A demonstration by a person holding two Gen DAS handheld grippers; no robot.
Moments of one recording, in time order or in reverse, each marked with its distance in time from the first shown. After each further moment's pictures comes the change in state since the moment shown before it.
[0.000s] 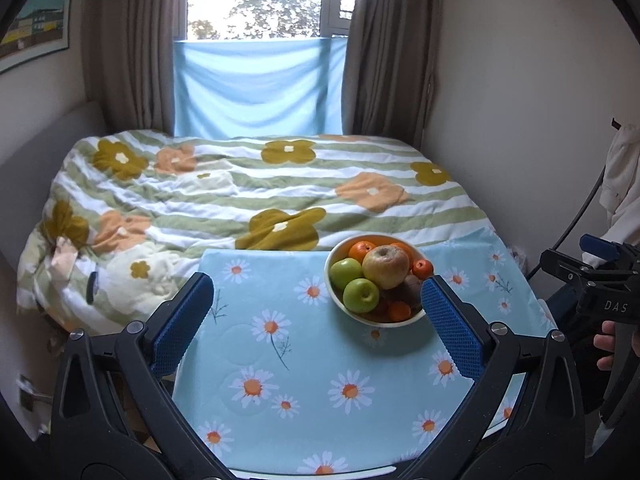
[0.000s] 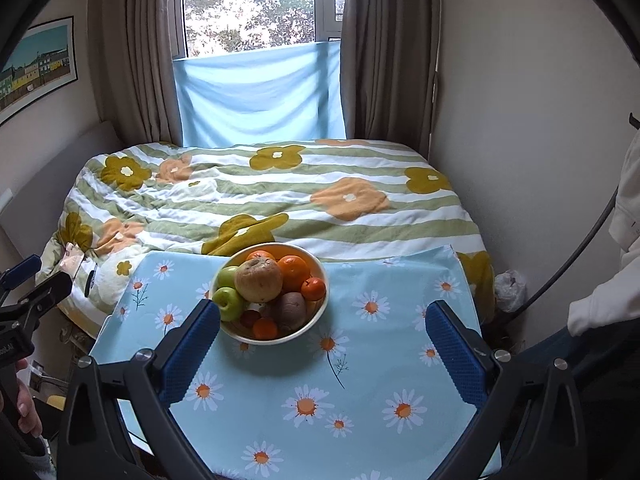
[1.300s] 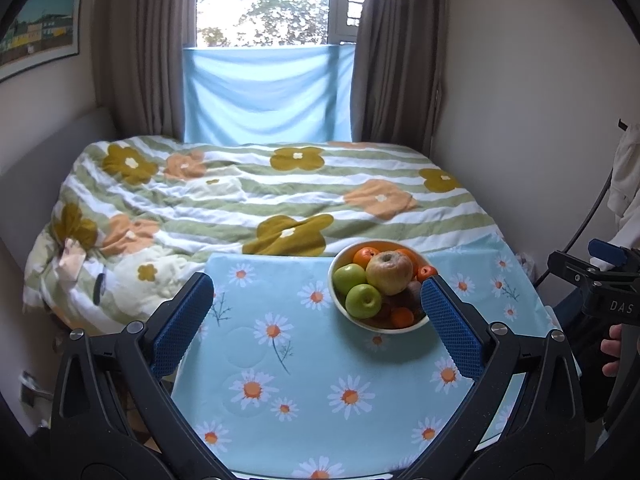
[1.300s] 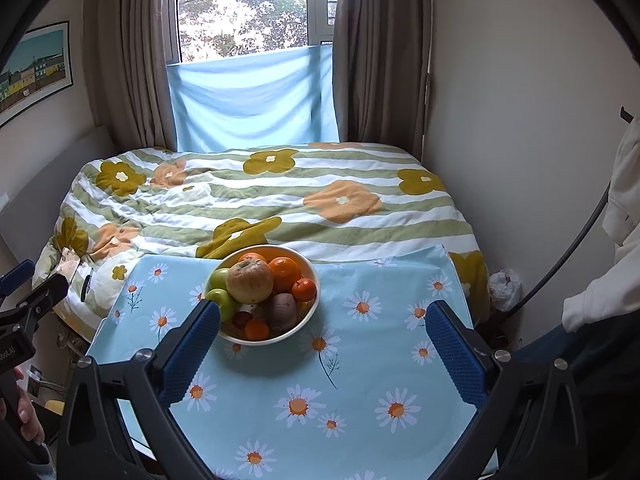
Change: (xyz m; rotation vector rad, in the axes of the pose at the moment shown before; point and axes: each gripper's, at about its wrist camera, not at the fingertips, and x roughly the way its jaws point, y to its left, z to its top) left arm -0.001 -0.010 -0.003 -0.006 -0.030 0.040; right arm -0.004 -0.005 -0.009 0.016 -0.019 -0.014
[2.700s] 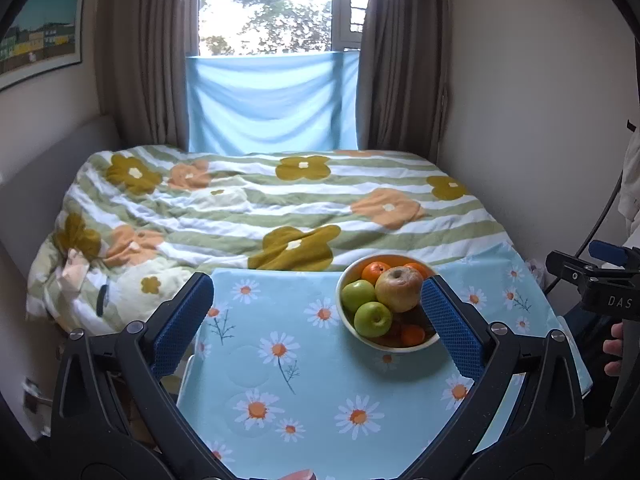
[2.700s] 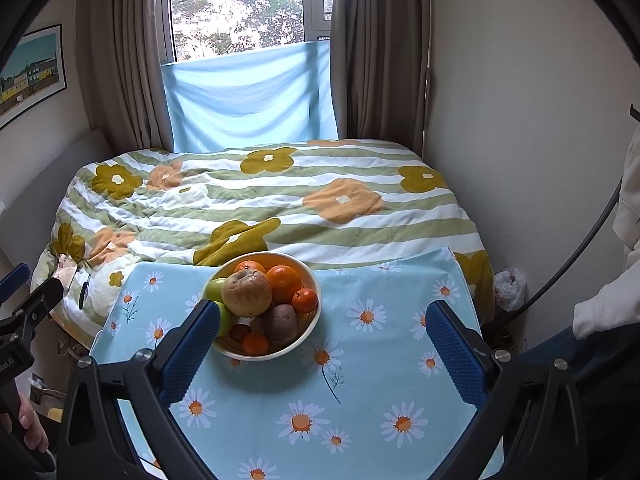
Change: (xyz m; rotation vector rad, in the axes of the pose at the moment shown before) left arm 0.018 -0.004 0.011 0.015 -0.033 0.033; right arm 0.006 -0.002 0.006 0.013 0.003 0.002
